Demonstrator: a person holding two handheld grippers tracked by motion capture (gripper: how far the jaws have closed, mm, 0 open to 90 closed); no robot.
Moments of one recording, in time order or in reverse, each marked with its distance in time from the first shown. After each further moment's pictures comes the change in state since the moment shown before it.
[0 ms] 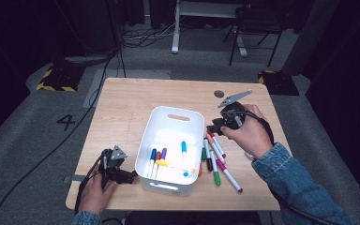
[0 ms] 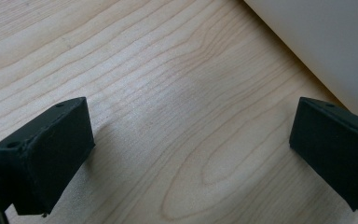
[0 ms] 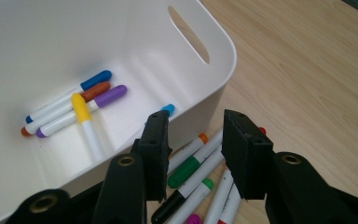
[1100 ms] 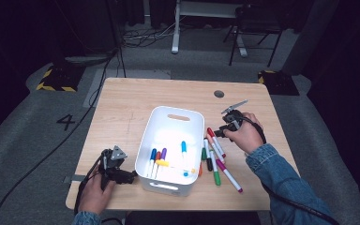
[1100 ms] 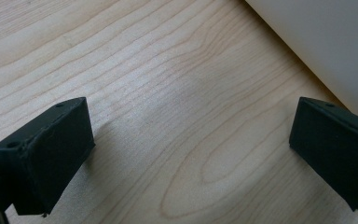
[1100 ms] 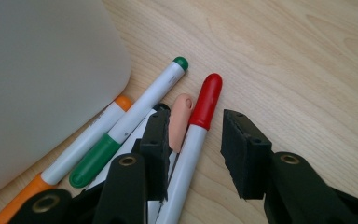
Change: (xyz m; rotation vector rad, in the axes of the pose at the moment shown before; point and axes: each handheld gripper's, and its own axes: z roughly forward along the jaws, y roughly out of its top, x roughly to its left) left arm 0.000 0.000 -0.001 -0.001 0.012 0.000; right arm -0.065 -0.054 0.083 0.108 -0.041 0.118
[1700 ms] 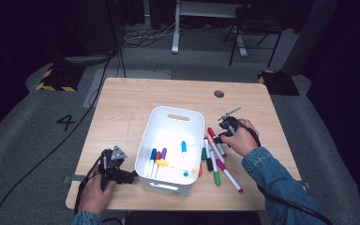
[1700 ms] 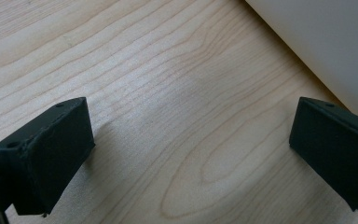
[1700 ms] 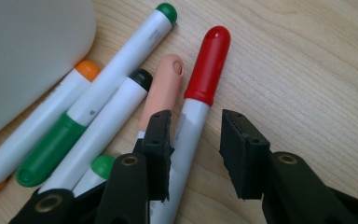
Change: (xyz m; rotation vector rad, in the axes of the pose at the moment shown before) left arm 0.000 0.000 0.000 0.000 0.000 0.000; right arm -0.006 -0.016 0.034 0.091 -0.006 0.023
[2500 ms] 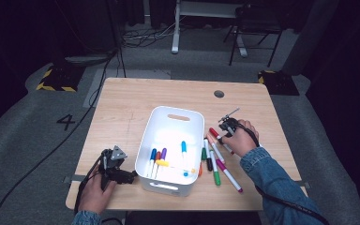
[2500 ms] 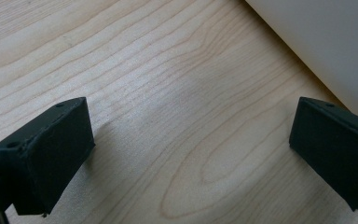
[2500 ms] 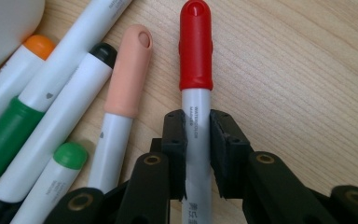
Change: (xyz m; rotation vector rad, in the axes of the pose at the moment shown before) left arm 0.000 0.000 0.000 0.000 0.000 0.000; right arm 0.000 -0.003 0.005 0.083 -0.089 0.038
